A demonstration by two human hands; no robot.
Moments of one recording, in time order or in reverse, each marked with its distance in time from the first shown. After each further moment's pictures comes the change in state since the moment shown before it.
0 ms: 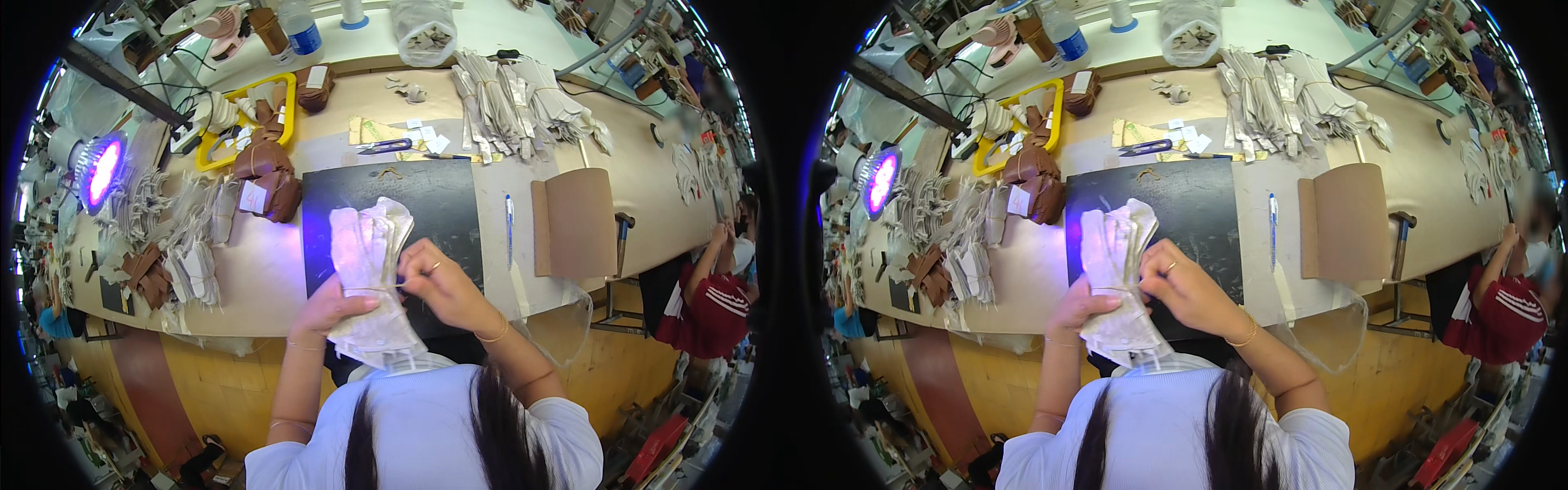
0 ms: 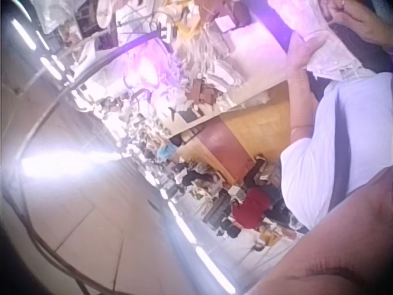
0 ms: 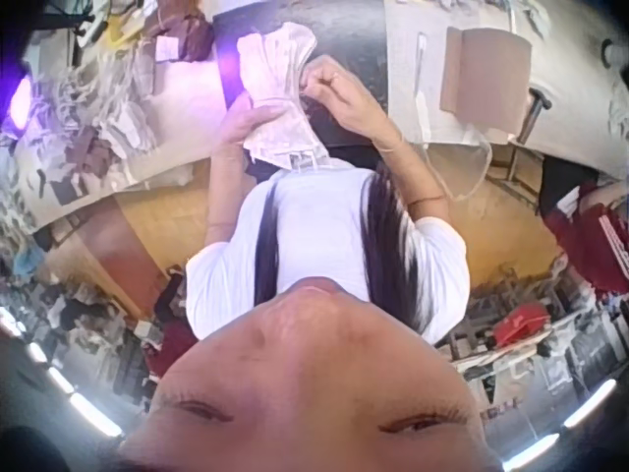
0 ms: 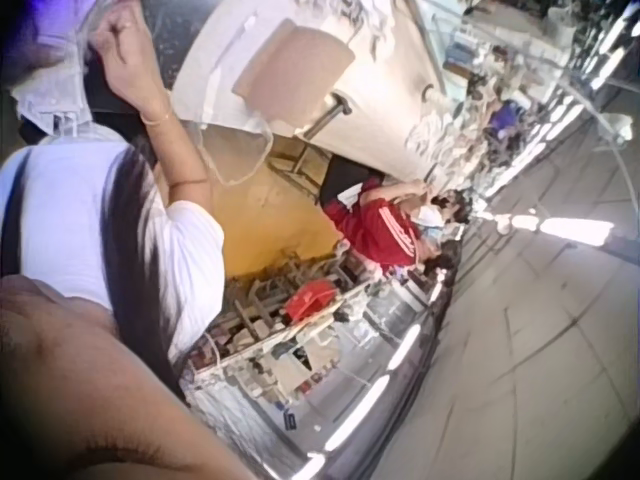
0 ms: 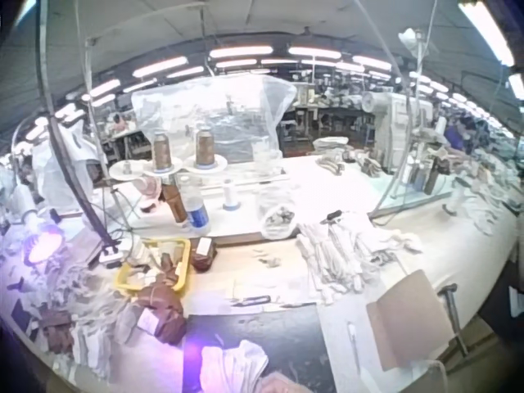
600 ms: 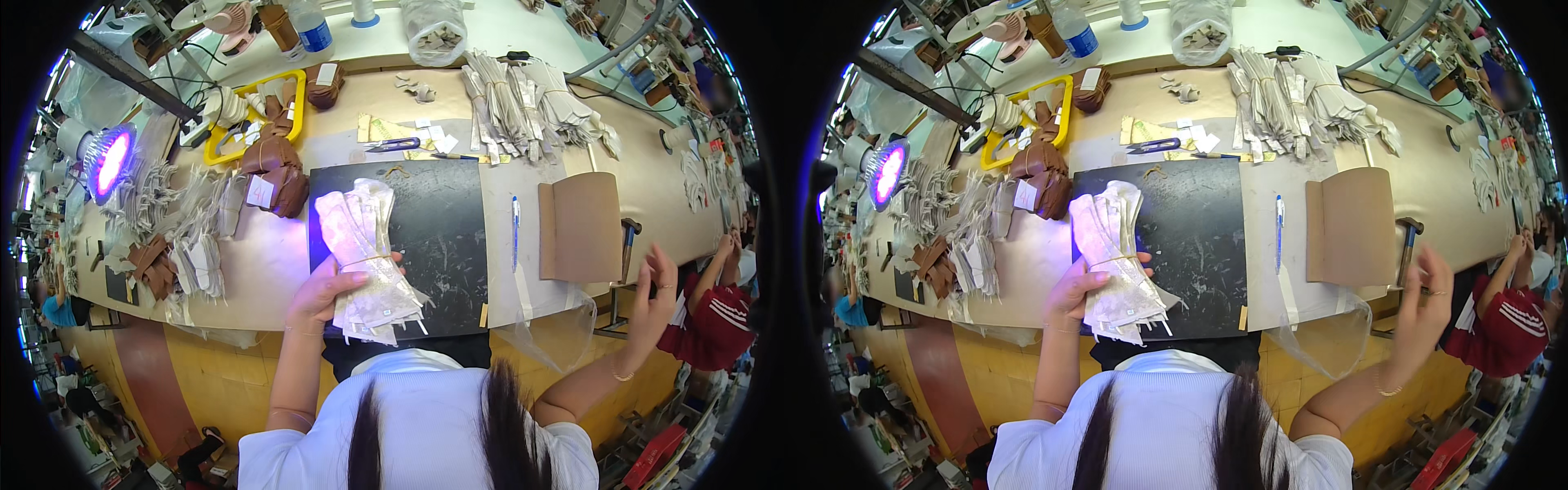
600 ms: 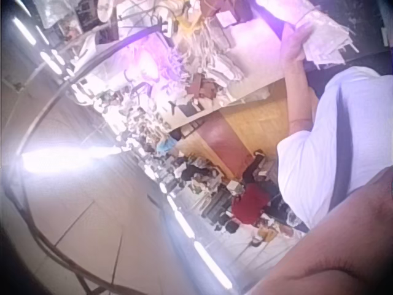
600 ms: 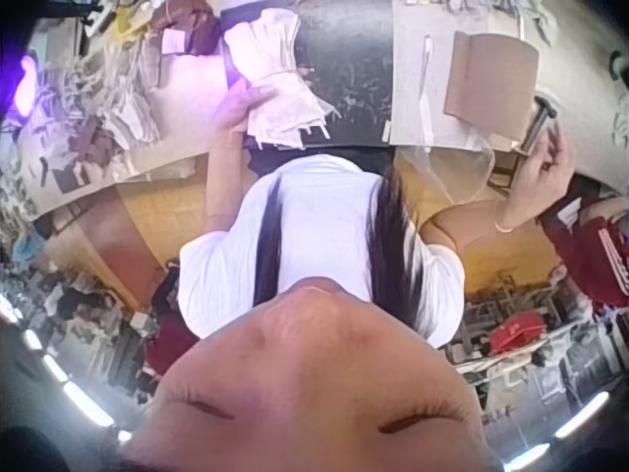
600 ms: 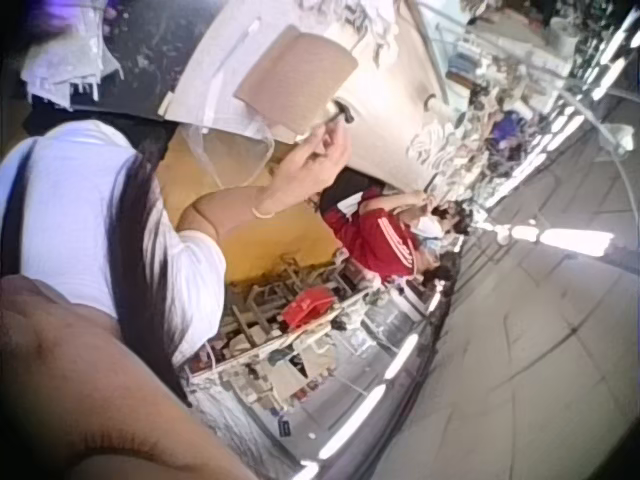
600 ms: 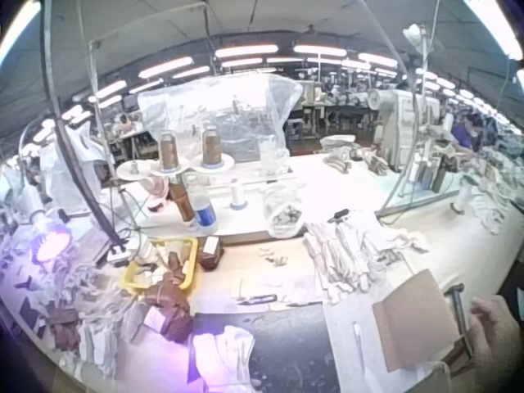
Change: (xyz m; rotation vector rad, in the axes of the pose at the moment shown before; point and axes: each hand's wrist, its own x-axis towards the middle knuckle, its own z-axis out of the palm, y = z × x) left_hand 0.012 0.010 -0.006 -0.206 -0.003 0.091; right_hand -0.138 -0.112 -0.167 -1.124 0.837 0.209
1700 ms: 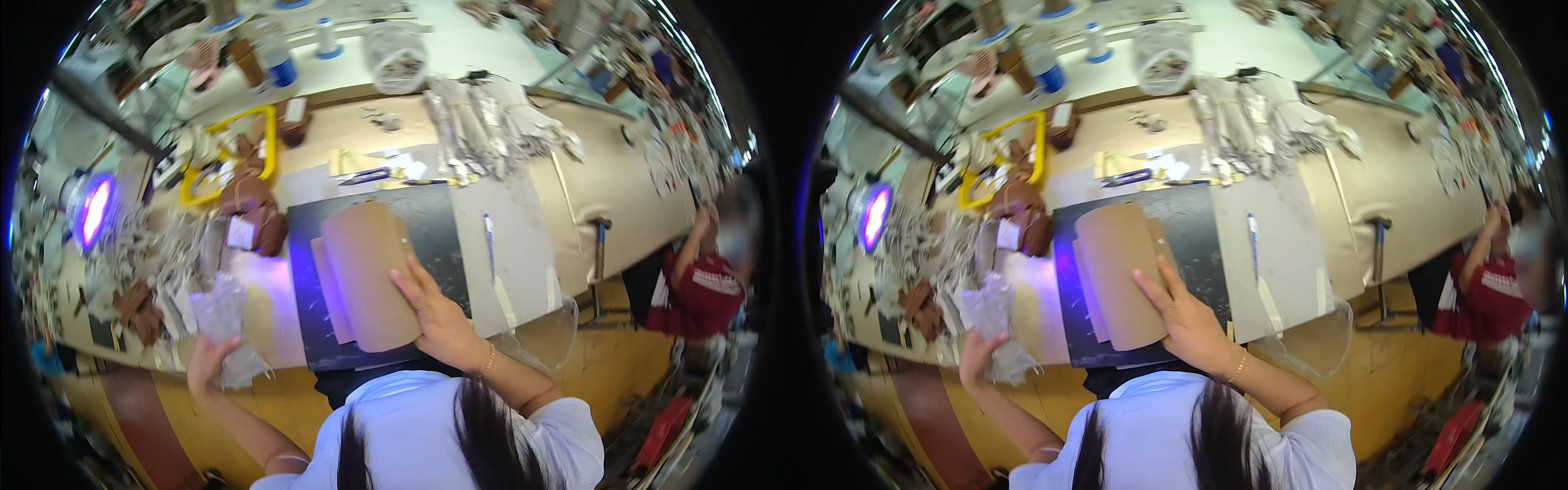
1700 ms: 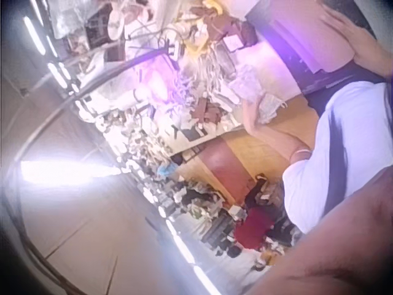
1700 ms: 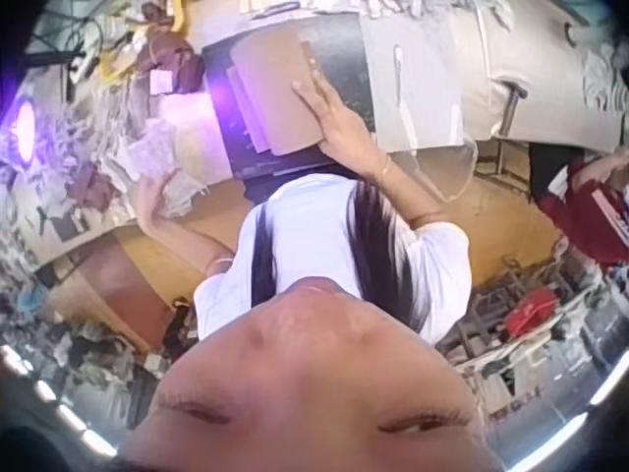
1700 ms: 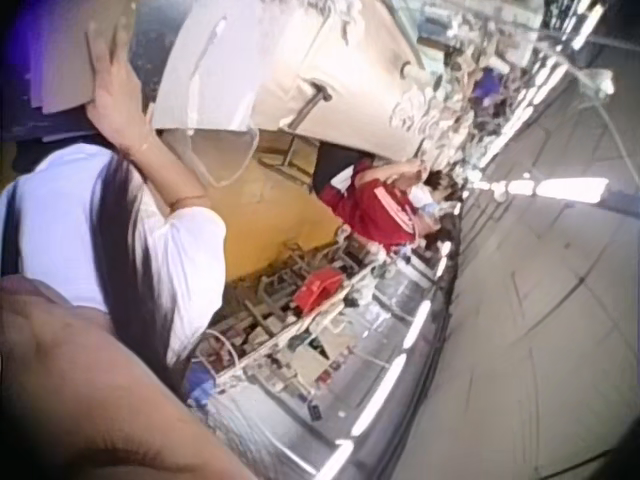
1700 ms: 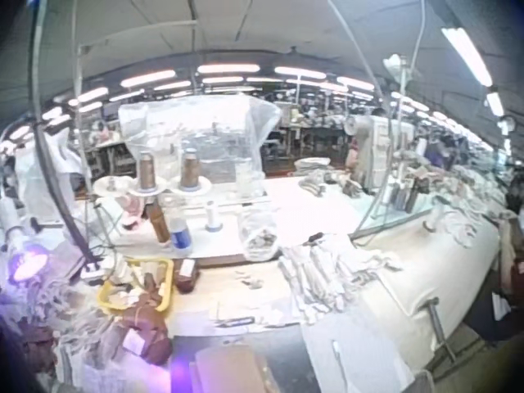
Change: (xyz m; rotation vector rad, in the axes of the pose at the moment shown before) left_hand -0.157 0.070 -0.145 0.994 0.759 -0.016; right_hand -0.065 -0.150 0.166 0.427 -0.777 -0.271
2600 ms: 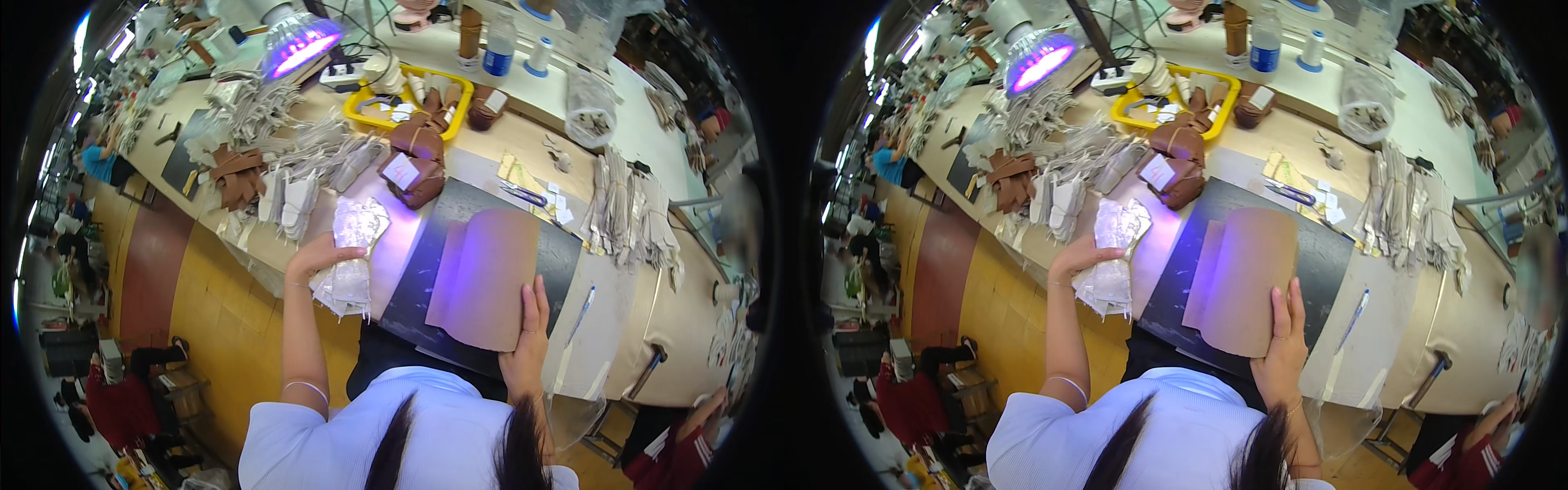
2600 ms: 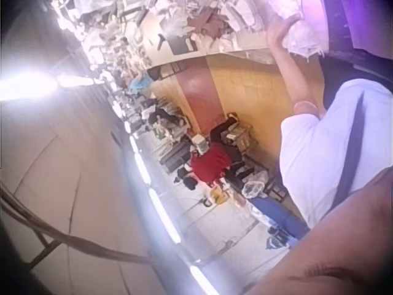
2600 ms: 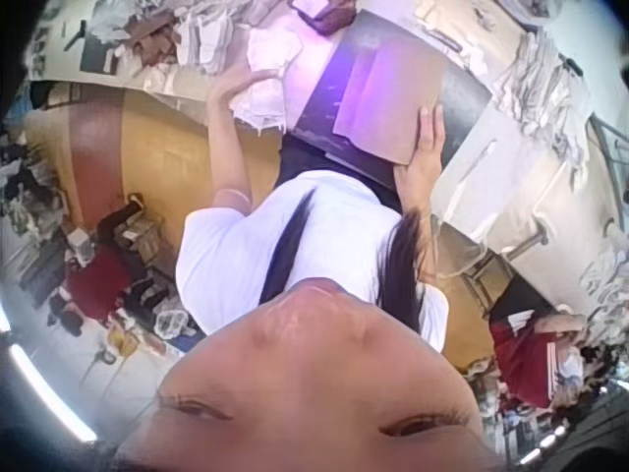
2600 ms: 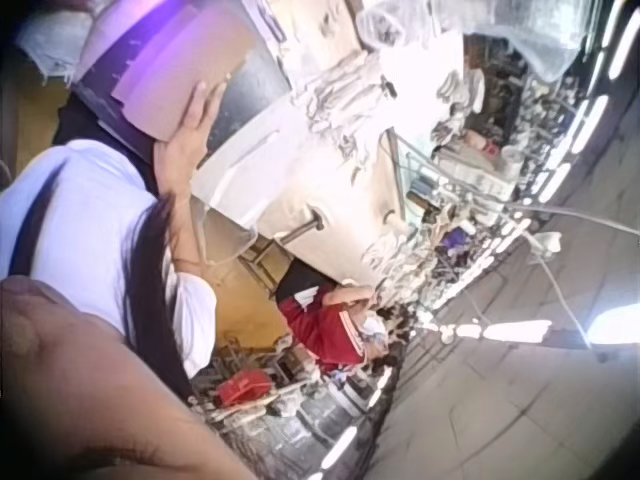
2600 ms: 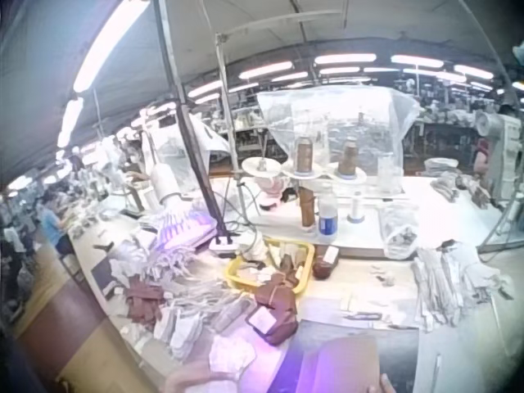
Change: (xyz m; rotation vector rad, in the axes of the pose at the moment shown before) left_hand 0.046 -0.011 0.053 -0.150 -0.112 -0.021; right_hand 0.000 0.008 0.015 -0.077 0.184 -0.103
